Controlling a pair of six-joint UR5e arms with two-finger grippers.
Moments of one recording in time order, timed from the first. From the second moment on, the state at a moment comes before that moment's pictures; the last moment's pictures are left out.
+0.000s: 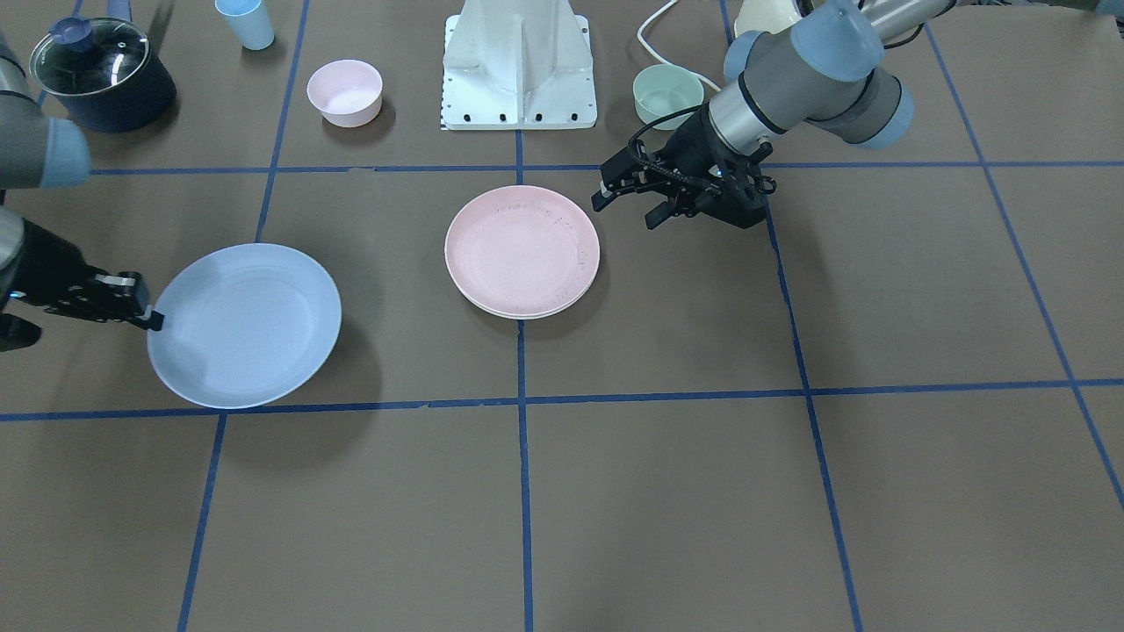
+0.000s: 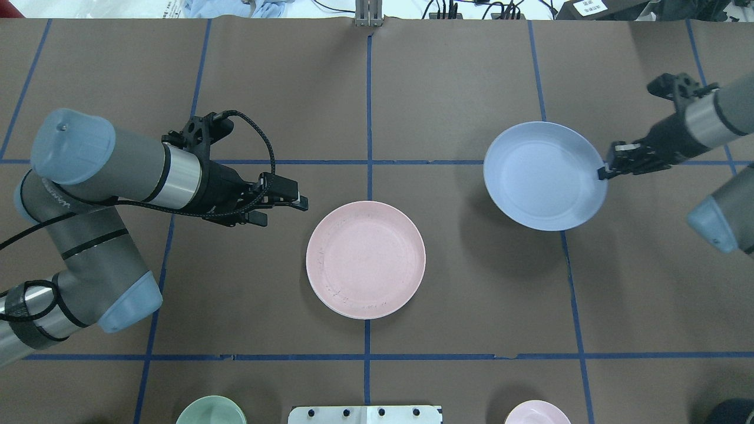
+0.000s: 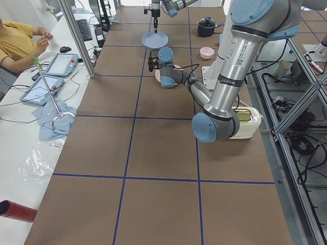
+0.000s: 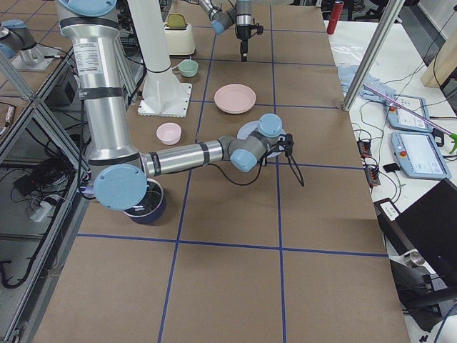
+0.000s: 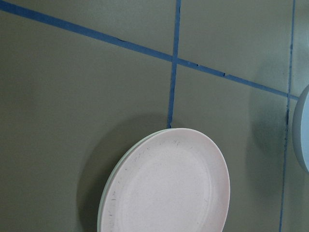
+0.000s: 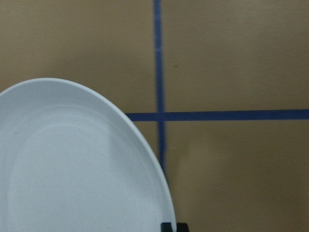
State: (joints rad) left arm -0.67 -1.94 -1.79 -2.36 -2.14 -1.53; right arm 1.01 -1.38 1.62 -0.94 2.40 1.04
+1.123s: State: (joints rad) left arm -0.82 -1.88 -1.77 -2.36 -2.19 -1.37; right arm 0.53 -1.15 1.72 -0.96 2.05 1.52
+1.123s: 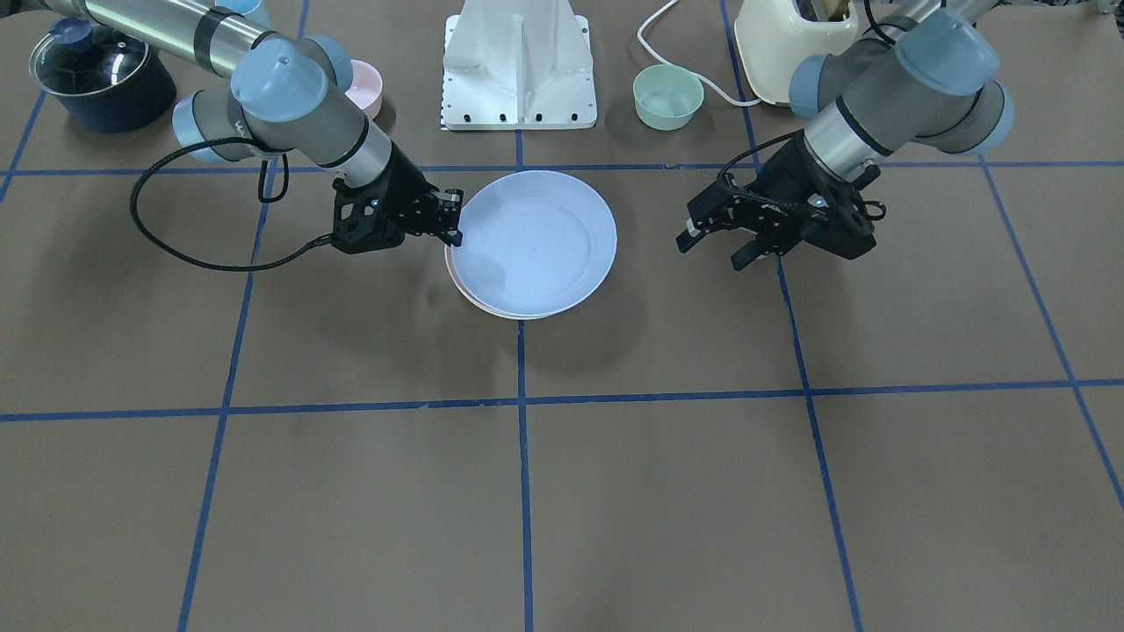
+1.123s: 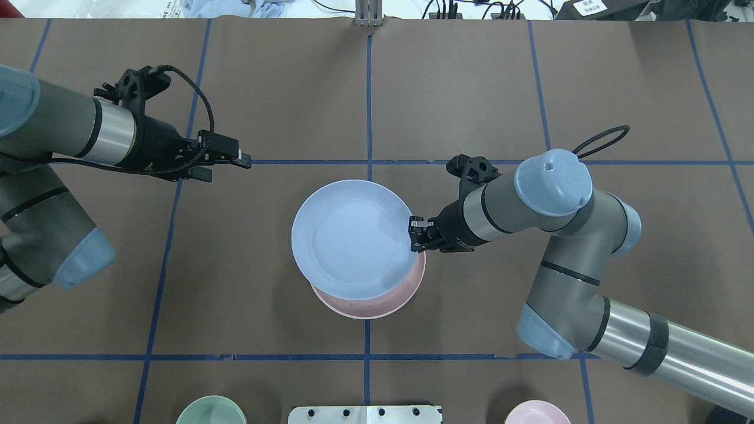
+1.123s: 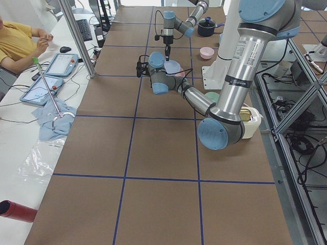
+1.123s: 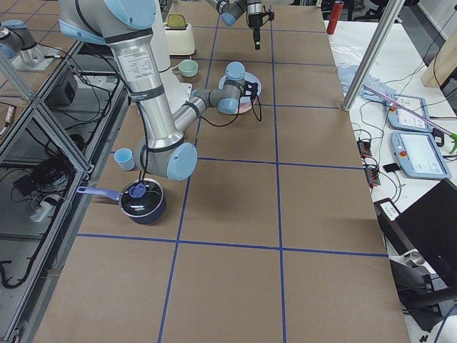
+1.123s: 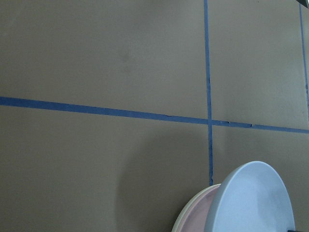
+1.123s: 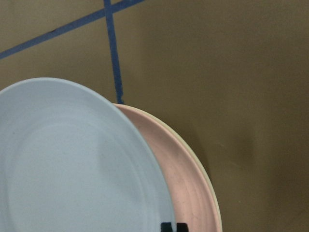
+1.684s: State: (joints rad) left arm -0.82 -1.88 -1.77 -2.36 -2.19 -1.37; right arm 0.52 -1.16 1.72 -0.96 2.05 1.52
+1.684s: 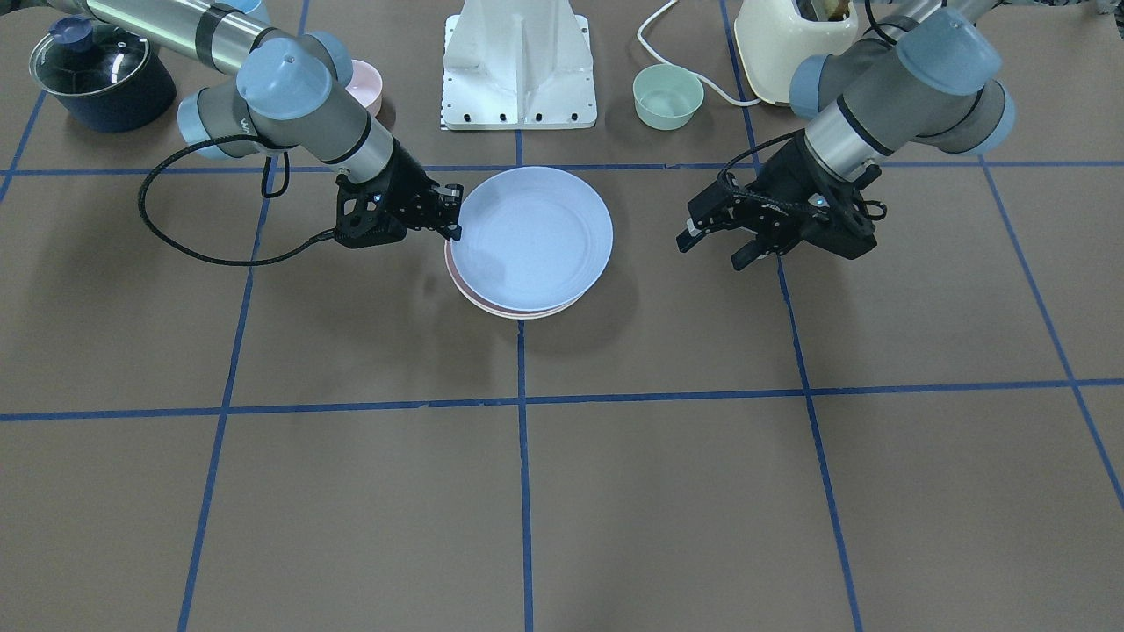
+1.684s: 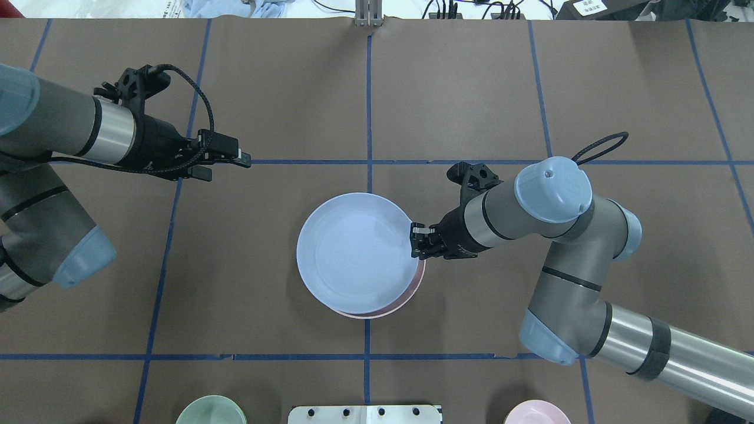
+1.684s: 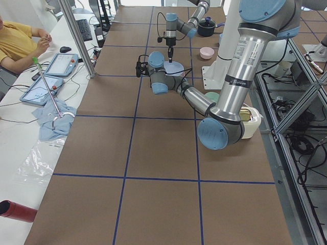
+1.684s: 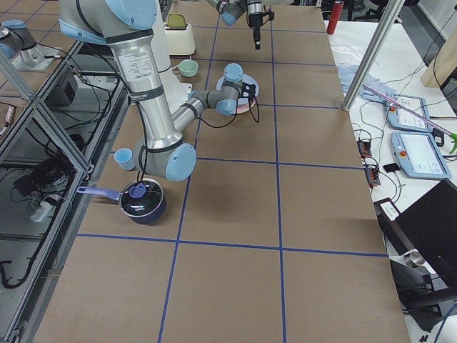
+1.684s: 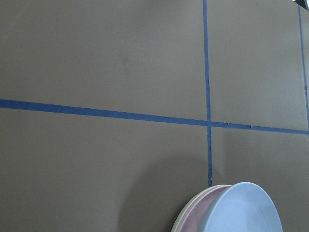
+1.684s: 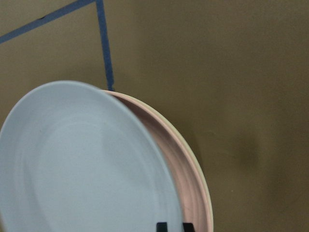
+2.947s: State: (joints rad) left arm -1.09 -1.57 -1.71 -2.36 -2.20 -0.59; right arm 0.98 -1.52 1.79 -1.15 2.17 0.87
